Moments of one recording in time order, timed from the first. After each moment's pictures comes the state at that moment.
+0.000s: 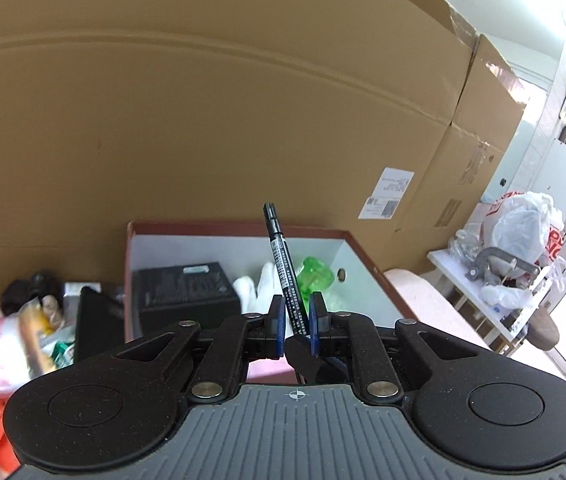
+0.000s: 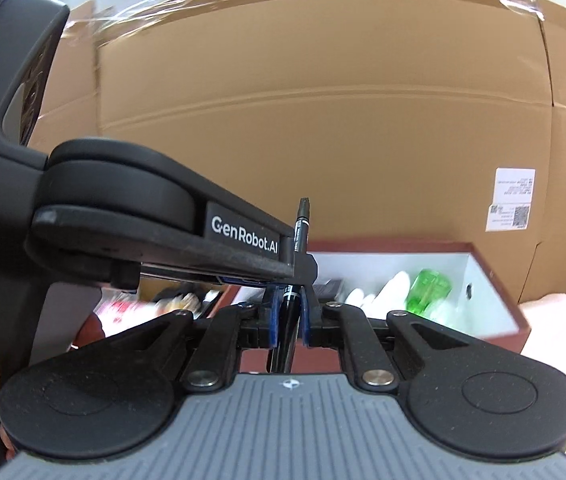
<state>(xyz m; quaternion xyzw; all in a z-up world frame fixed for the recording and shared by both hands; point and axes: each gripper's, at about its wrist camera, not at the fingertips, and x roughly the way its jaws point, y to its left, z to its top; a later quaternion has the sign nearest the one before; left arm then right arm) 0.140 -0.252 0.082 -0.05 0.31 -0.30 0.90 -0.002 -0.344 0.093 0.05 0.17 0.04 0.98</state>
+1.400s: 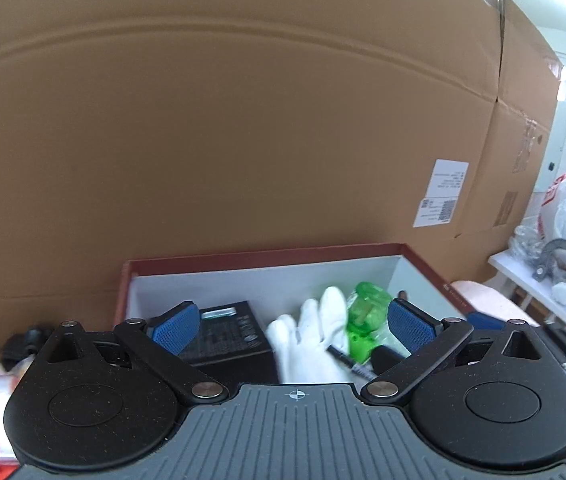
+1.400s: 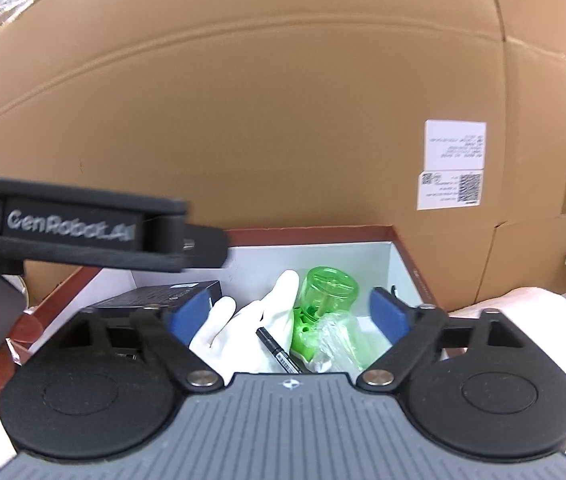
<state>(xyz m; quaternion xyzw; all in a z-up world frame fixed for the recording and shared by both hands) 0.166 -0.287 0.027 0.02 0.25 -0.23 0.94 0.057 -0.435 0.032 0.06 0.17 -0.02 0.98</state>
